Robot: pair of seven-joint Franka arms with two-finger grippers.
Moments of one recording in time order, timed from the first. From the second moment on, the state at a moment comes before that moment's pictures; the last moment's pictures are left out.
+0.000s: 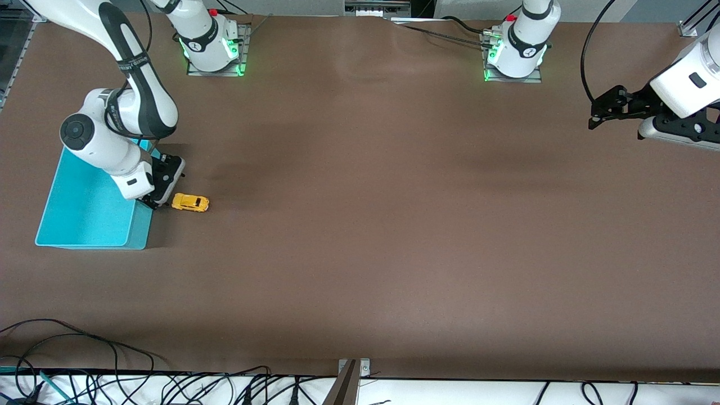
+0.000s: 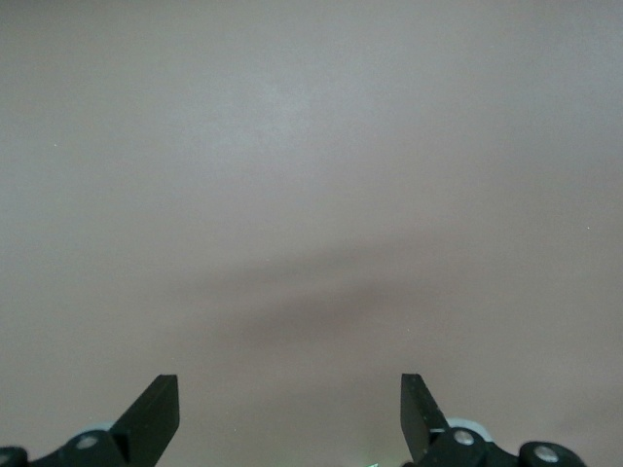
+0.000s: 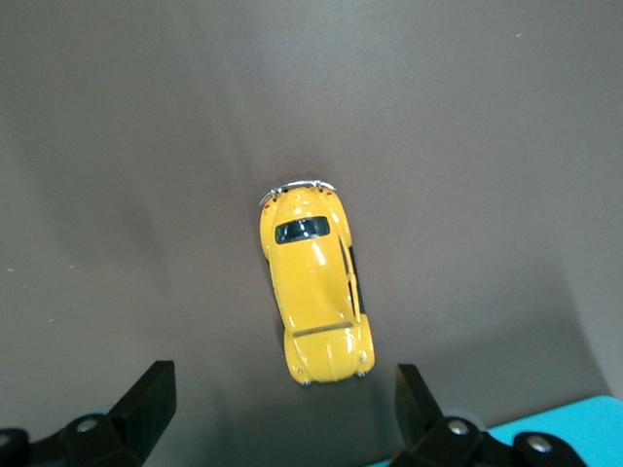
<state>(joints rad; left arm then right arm) -0.01 -0.01 -0.05 -1.60 -0.04 1.50 0.12 -0.01 0.26 -0.01 -2.32 0.04 2.59 -1.29</state>
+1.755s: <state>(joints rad) 0.00 -0.01 -0.05 -1.60 -0.04 1.50 0.12 -0.01 0.36 0.06 -2.43 -0.01 2.96 -1.43</state>
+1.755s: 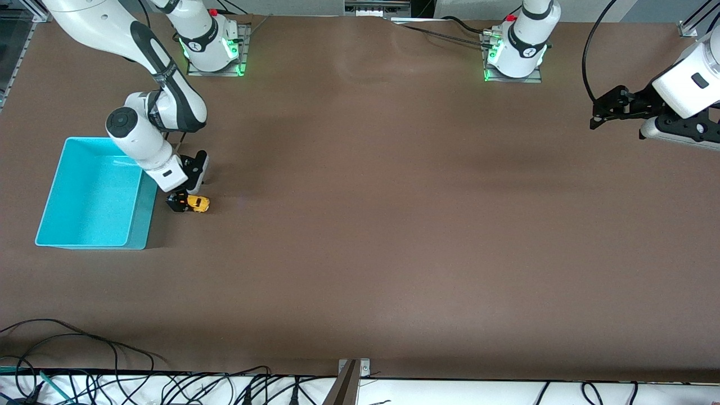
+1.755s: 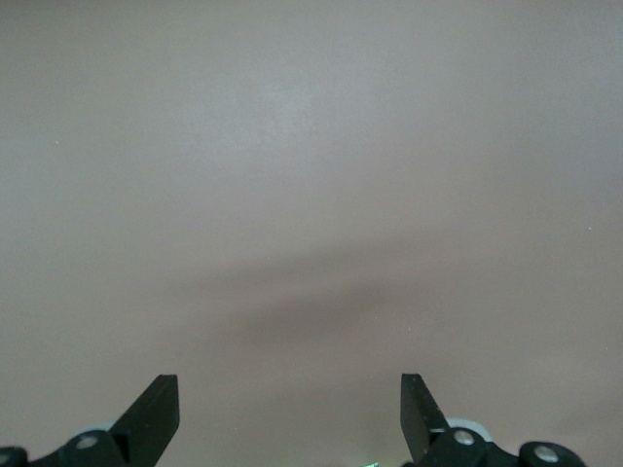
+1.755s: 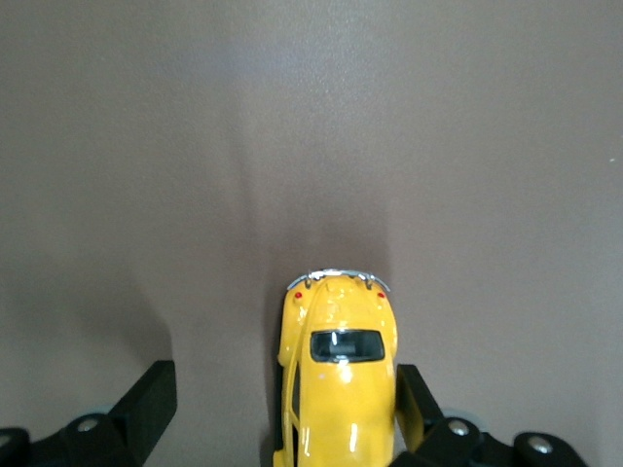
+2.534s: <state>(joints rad) 0.00 -0.01 -0.05 -1.59 -0.04 1.50 0.12 -0.02 0.27 0.06 -2.40 -0.02 2.78 -1.49</state>
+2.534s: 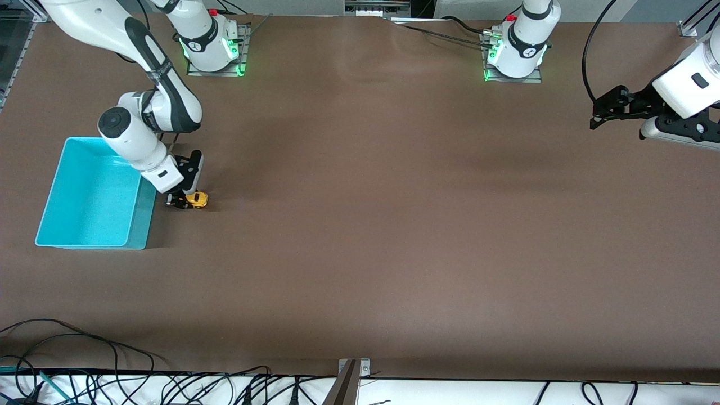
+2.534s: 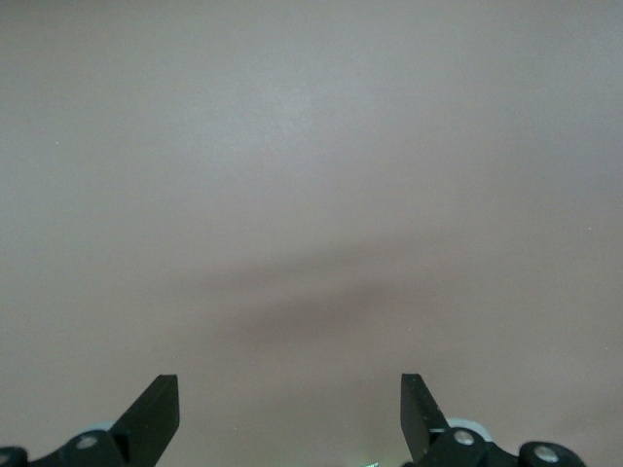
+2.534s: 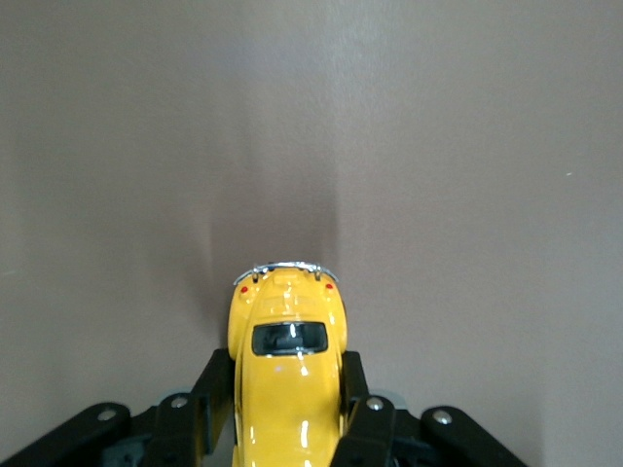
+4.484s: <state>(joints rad) 0.00 -0.01 -0.05 -1.59 -0.04 1.49 0.12 -0.55 0.24 0.09 -2.27 0.00 2.38 -2.76</state>
